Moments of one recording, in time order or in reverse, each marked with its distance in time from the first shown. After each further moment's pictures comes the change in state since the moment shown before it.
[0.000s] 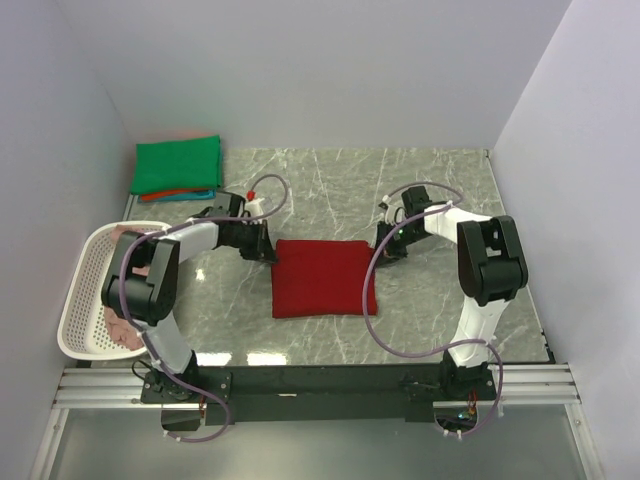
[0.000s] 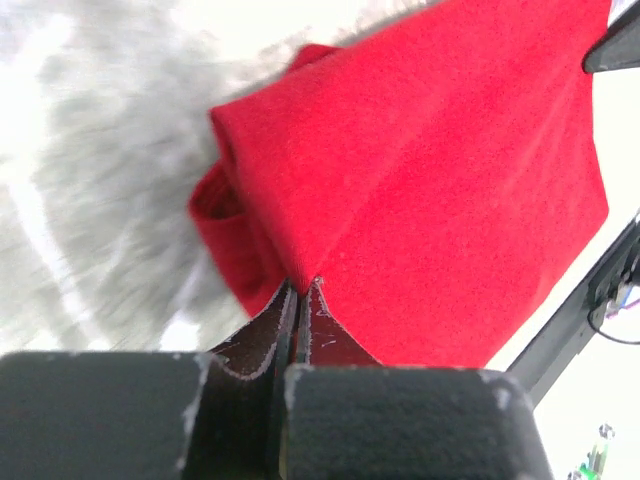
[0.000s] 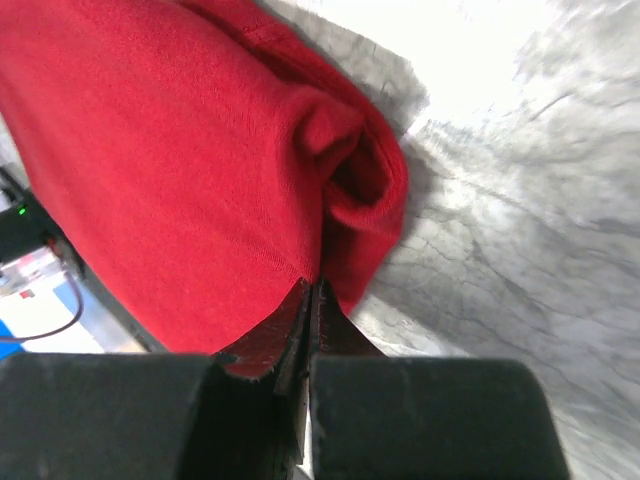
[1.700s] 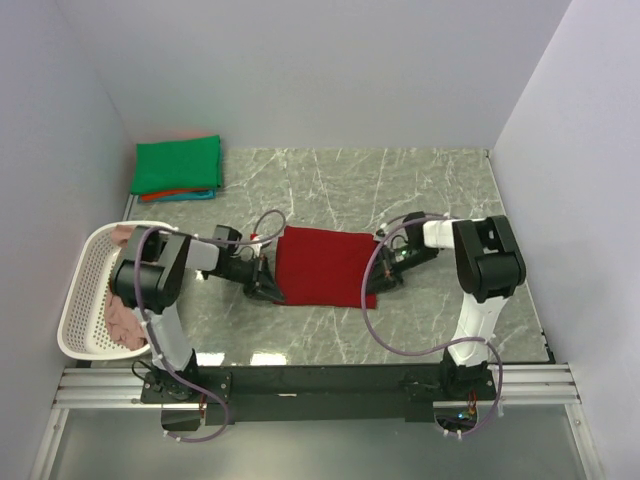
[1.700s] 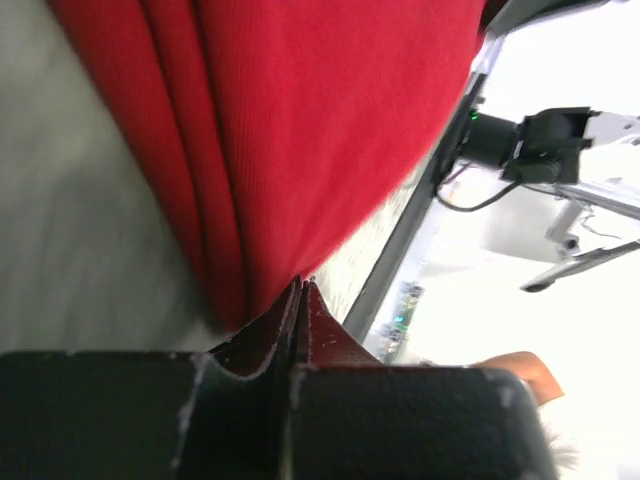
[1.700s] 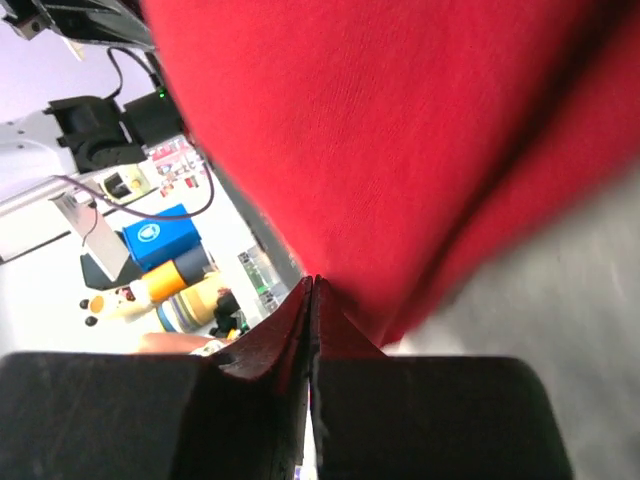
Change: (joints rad) left arm 0.021 0.090 -0.251 0.114 0.442 -0.119; right arm 0.007 0.024 -0.169 -0.063 -0.348 -0.007
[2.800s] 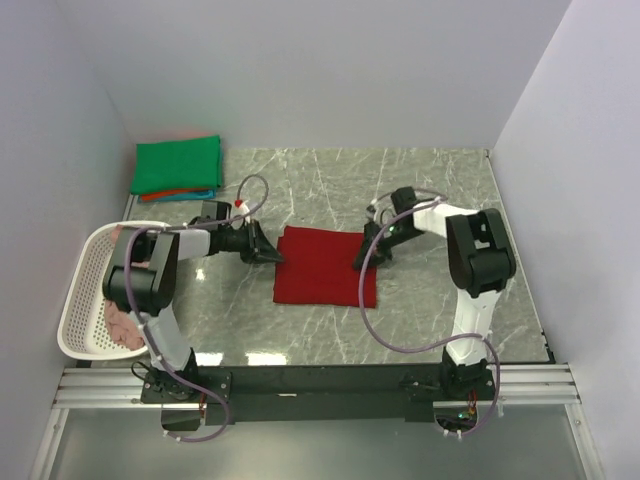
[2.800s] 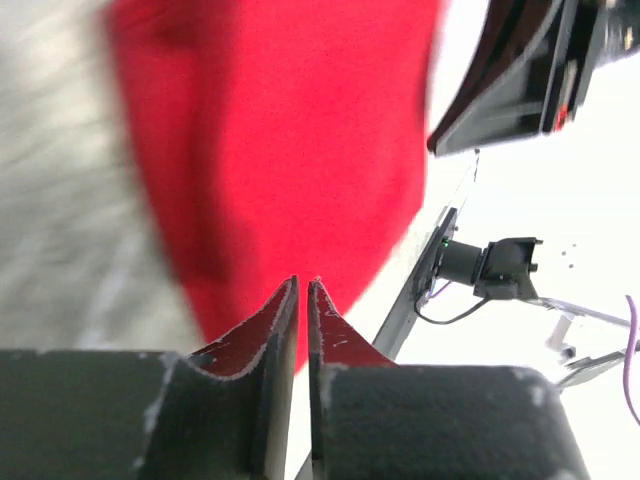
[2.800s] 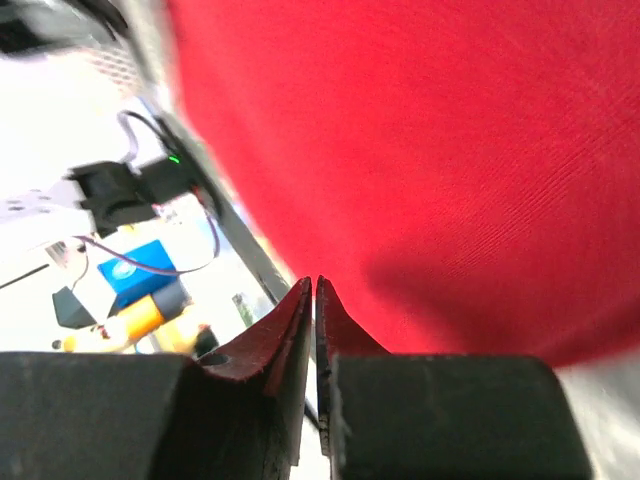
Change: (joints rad) left arm 0.079 0.002 0.133 0.174 -0.105 -0.218; right arm 0.072 0.083 0.227 0.019 0.082 0.159
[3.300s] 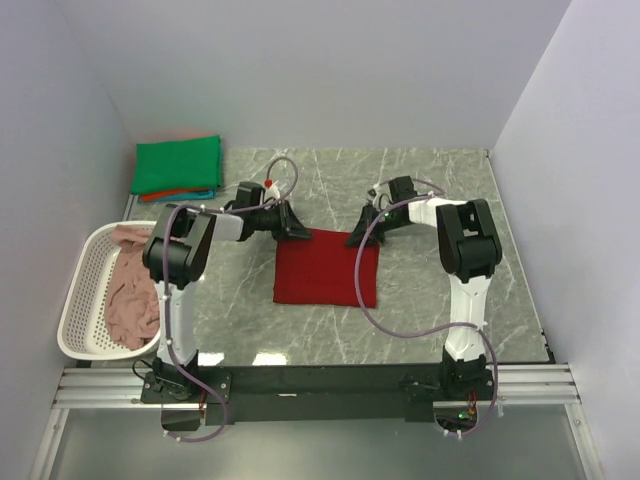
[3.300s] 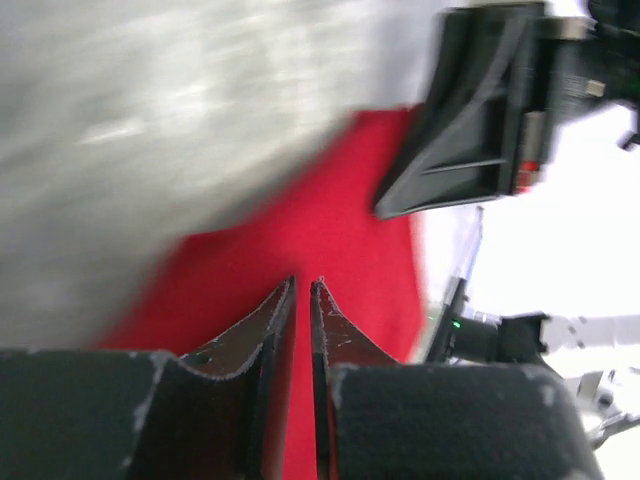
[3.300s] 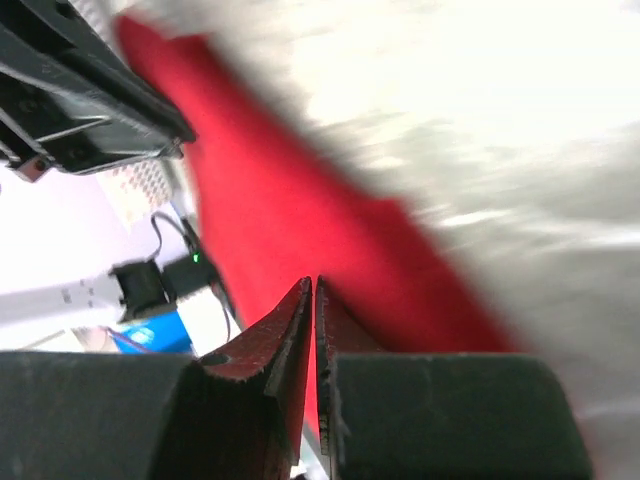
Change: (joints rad) left arm -0.154 0.231 0.300 0.274 -0.092 -0.181; right arm -0.050 0.119 0.156 0.246 0.005 0.192
